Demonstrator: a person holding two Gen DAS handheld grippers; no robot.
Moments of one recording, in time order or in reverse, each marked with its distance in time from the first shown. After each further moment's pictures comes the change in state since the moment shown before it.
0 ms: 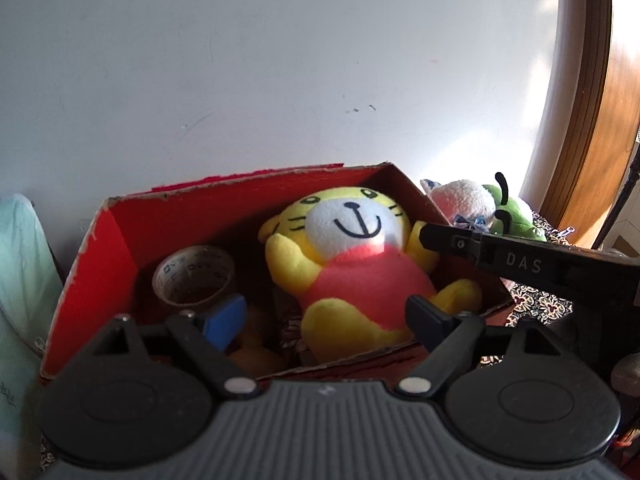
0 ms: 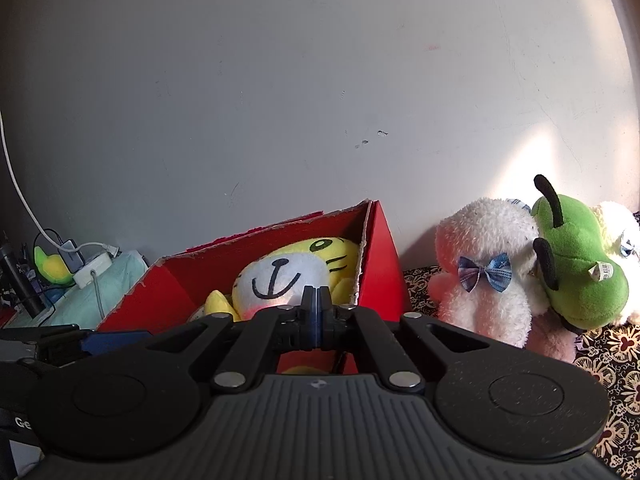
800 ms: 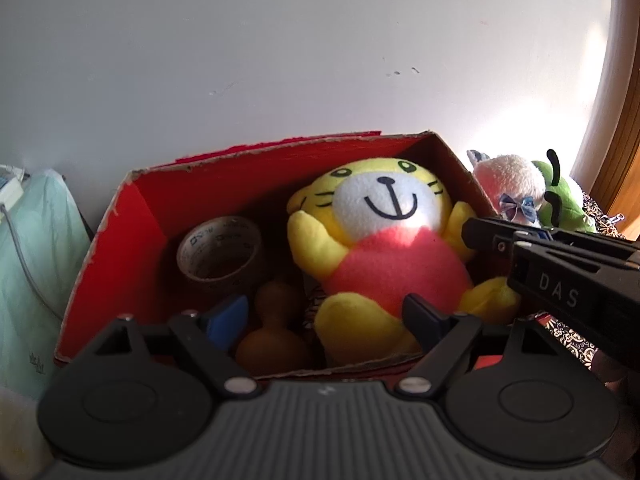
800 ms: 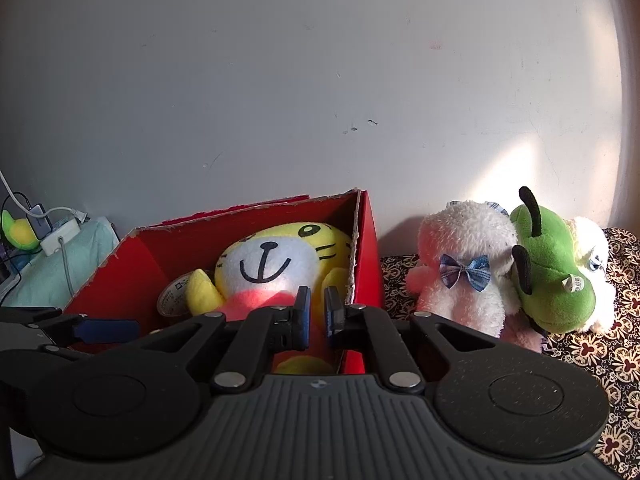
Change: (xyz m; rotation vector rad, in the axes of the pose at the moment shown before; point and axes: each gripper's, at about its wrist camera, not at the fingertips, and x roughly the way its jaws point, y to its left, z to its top) left arm 0.022 -0.009 0.010 -0.046 0.136 0.131; right arm 0.003 0.021 0.003 -0.071 0.065 -0.121
